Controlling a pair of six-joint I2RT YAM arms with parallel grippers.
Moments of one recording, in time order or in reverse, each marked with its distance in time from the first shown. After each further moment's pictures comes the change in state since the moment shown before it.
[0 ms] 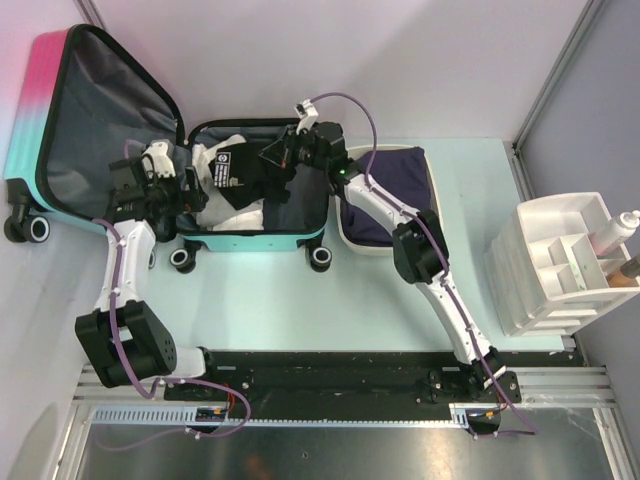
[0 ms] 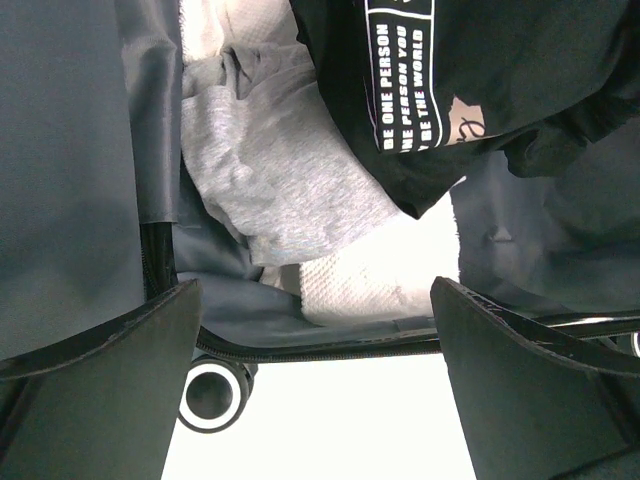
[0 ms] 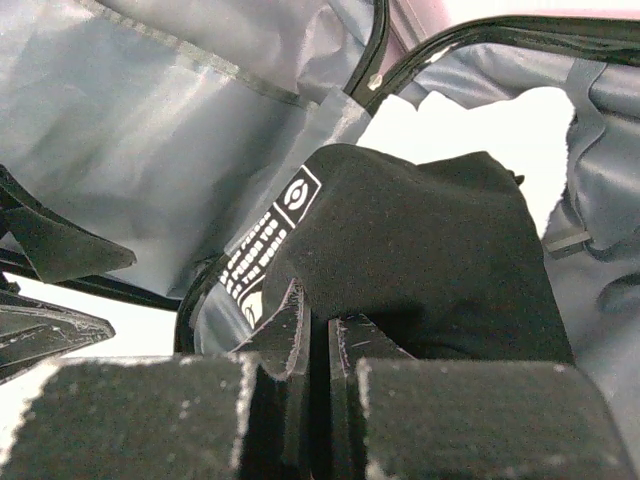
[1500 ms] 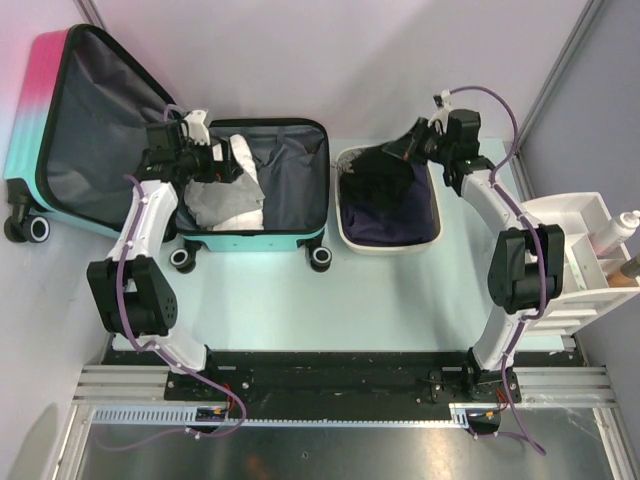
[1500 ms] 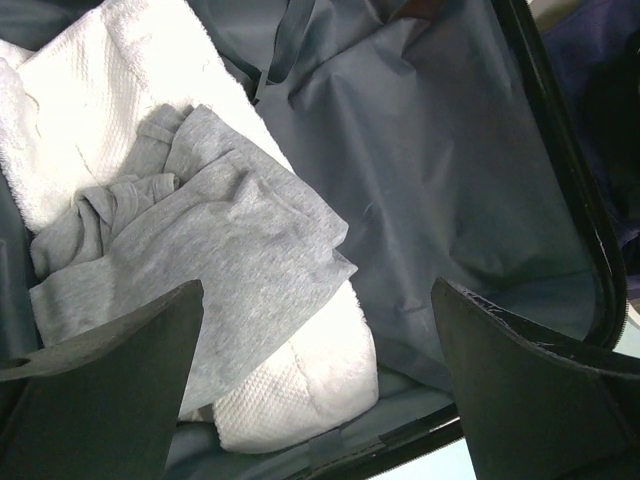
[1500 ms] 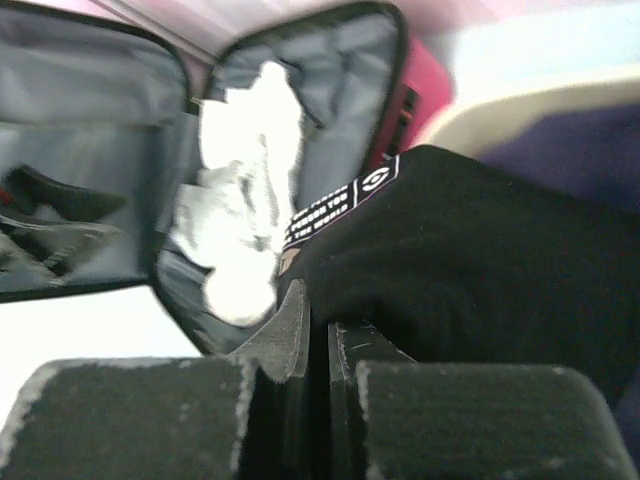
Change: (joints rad) left arm -0.194 0.273 0.298 0.001 0.076 -0.029; right arm -0.471 -0.754 -0.817 -0.211 -0.112 0.048
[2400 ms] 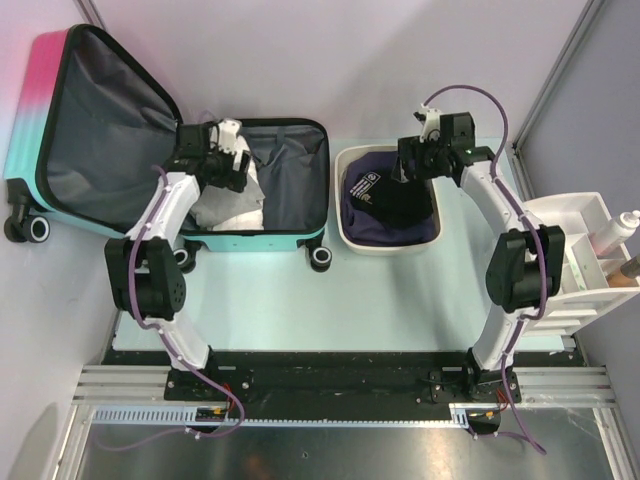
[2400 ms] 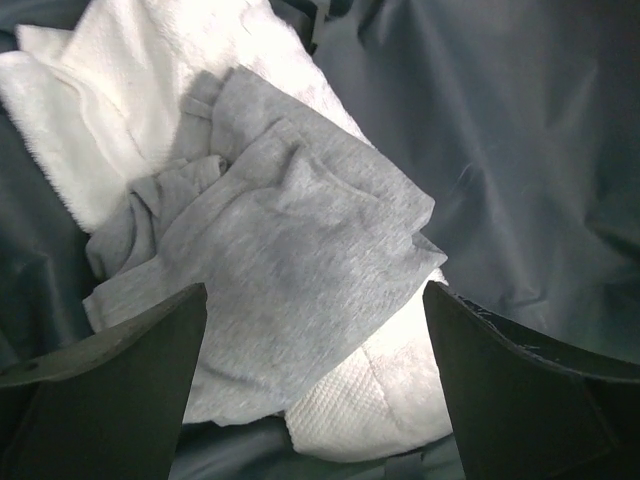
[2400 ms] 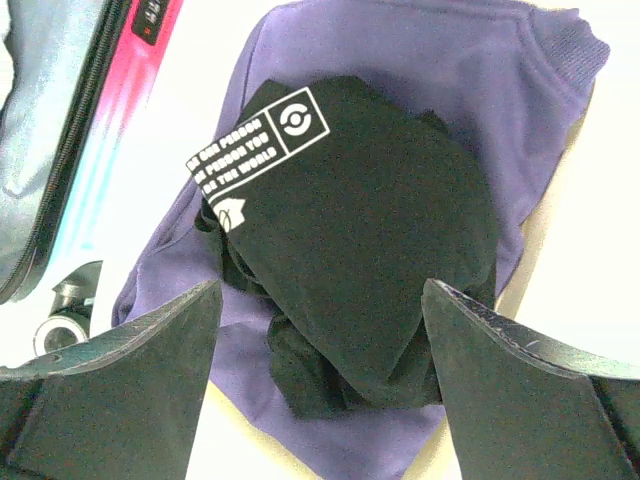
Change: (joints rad) left arm -0.096 0.115 0.052 -0.046 -0.257 0.208; right arm 0.009 0.039 0.093 -0.530 0.261 -0.642
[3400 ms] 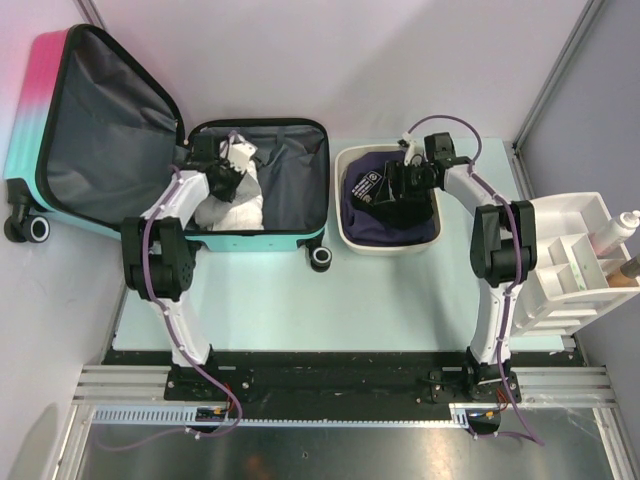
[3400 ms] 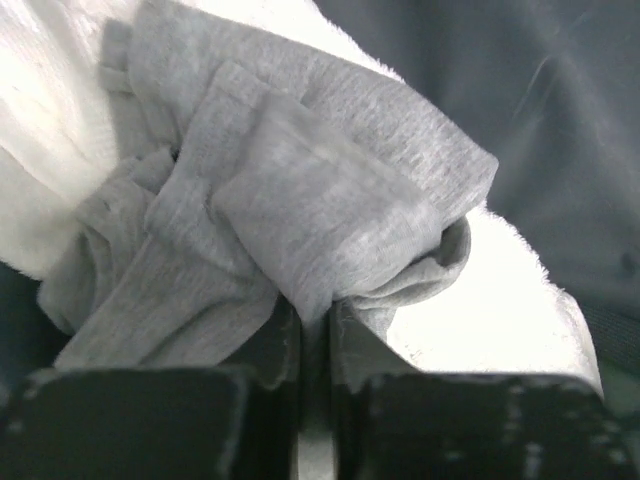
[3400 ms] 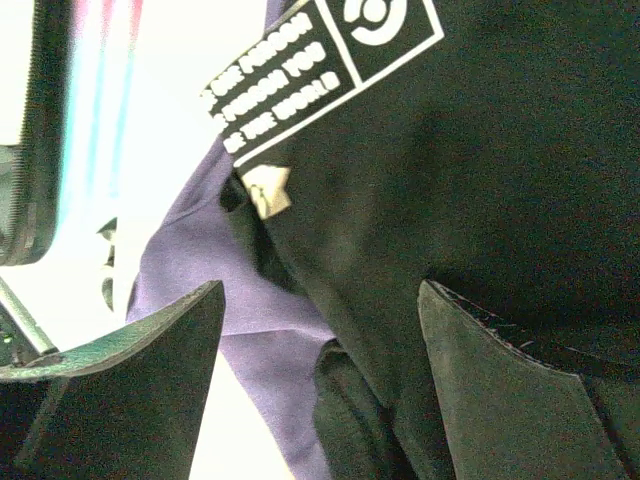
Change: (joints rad) left arm -0.011 0.192 0.016 -0.048 -0.034 0.292; right arm -0.005 0.236 0.016 -0.014 -0.302 0.050
